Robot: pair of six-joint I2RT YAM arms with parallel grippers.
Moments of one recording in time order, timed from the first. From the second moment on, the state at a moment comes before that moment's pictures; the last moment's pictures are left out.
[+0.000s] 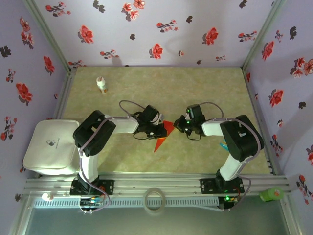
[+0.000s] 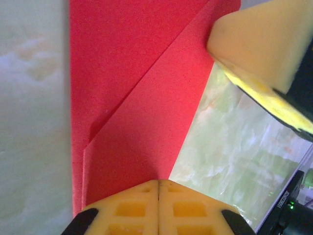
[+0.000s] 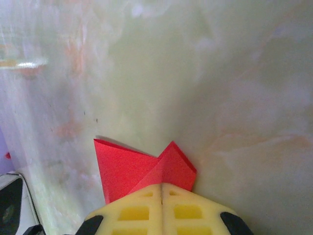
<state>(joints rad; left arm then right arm) -0.78 1.94 1.04 -0.10 0.50 -0.78 0.40 1.71 0.67 0.16 -0.42 0.96</state>
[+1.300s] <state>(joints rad) -0.63 1.75 0.92 -0.16 0.55 -0.71 0.55 1.53 0.54 0.18 -0.34 1.01</state>
